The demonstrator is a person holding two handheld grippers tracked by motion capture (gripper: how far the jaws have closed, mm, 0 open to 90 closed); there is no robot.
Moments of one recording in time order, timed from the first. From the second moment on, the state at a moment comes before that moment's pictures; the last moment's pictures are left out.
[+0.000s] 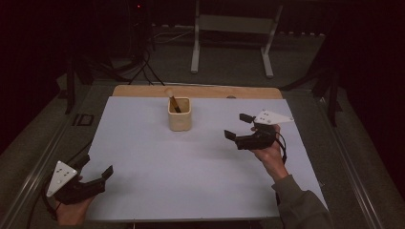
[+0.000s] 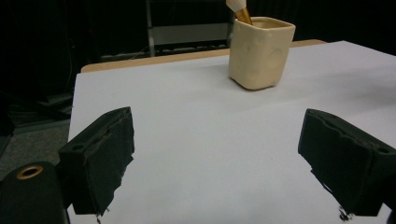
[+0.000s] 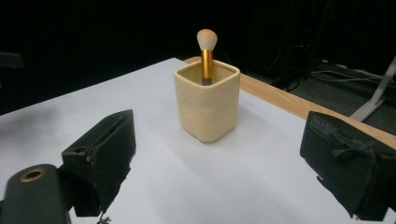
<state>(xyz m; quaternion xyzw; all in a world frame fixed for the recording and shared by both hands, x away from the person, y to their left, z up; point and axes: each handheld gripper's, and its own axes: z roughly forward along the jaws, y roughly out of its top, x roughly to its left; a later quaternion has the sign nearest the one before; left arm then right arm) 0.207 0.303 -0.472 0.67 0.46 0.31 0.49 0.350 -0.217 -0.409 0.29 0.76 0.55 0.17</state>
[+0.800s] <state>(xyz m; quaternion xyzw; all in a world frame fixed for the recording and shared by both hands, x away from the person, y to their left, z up) 0.207 0.304 -0.472 0.67 0.46 0.31 0.49 0.333 -0.235 -0.417 0.29 0.76 0.55 0.17</state>
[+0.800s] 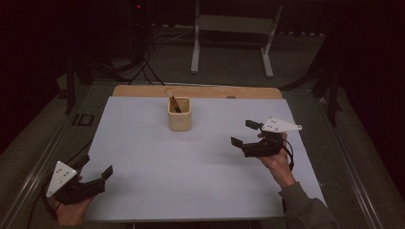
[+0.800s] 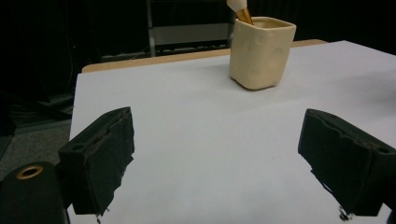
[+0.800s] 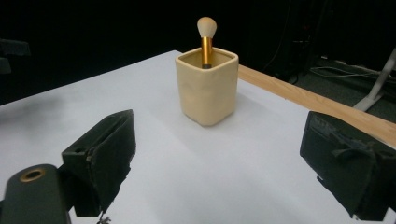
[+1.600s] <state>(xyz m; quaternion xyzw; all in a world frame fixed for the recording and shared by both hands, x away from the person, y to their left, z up) 0.207 0.304 -0.472 0.67 0.46 0.31 0.49 0.297 -0.273 -0.442 0.32 0.75 0.54 0.19</state>
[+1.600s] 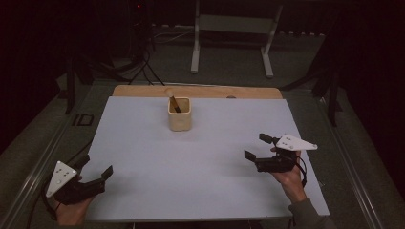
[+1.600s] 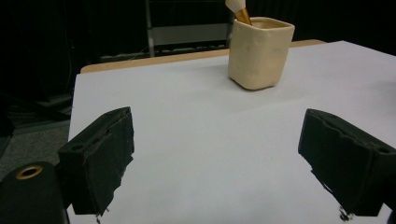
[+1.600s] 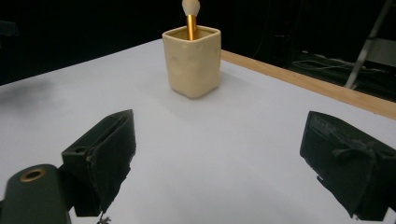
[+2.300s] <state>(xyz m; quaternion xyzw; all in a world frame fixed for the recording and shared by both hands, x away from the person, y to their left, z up) 0.207 0.304 -0.472 0.67 0.46 0.31 0.49 0.260 -0.318 -0.459 0.35 0.74 0.53 0.22</state>
